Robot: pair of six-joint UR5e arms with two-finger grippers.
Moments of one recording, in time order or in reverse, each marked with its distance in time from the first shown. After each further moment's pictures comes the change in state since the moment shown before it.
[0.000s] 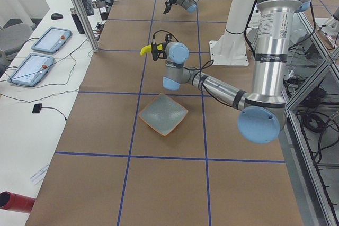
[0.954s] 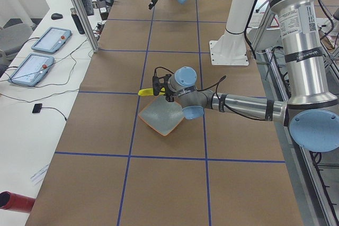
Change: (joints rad) left arm -0.096 0.202 -0.002 0.349 0.014 0.437; right arm 0.227 -0.004 0.017 -0.521 0.140 -0.328
